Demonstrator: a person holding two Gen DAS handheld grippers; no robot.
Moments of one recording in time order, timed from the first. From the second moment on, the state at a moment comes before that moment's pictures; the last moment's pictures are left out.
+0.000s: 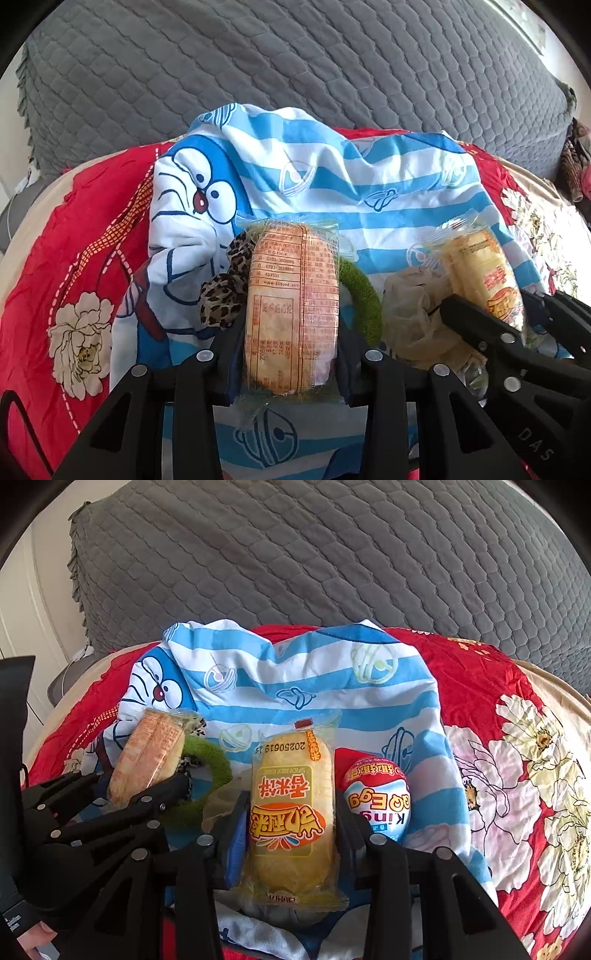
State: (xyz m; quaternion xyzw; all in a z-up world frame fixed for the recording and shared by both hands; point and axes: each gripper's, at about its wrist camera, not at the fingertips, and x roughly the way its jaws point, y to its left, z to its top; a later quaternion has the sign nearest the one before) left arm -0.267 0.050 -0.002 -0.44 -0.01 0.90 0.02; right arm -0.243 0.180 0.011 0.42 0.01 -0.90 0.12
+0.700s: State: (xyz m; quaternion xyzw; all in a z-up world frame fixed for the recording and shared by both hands) left arm -0.247 0.033 0.018 -0.44 -0.02 0.90 0.01; right arm -0.229 0.186 0.041 0.41 0.01 -0.90 0.11
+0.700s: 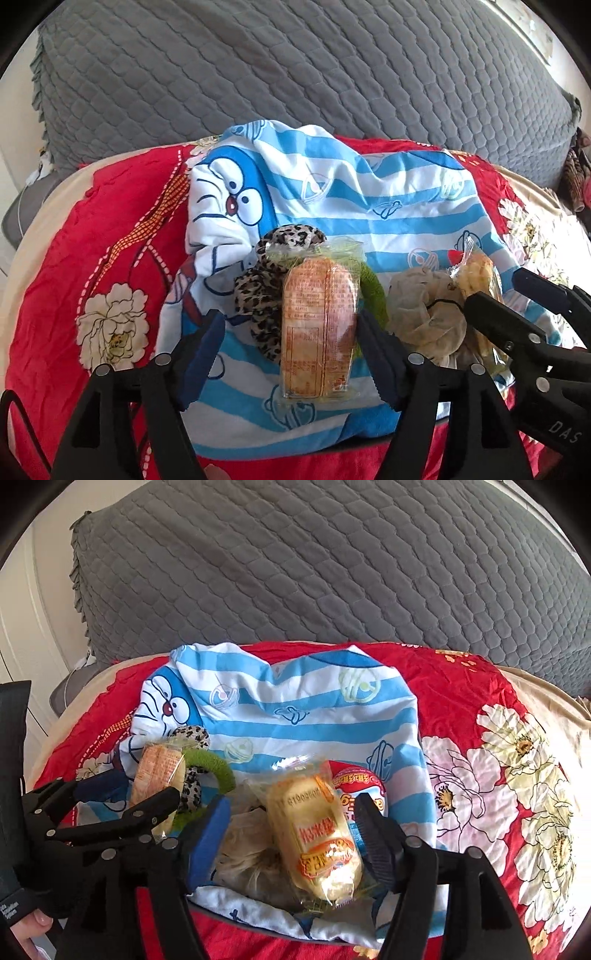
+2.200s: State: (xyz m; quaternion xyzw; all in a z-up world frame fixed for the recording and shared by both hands) left arm -0.103 0.018 0.065 -0.42 -0.03 0.91 0.02; right arm -0.100 0.183 0.085 0.38 0.01 -0.92 0.13
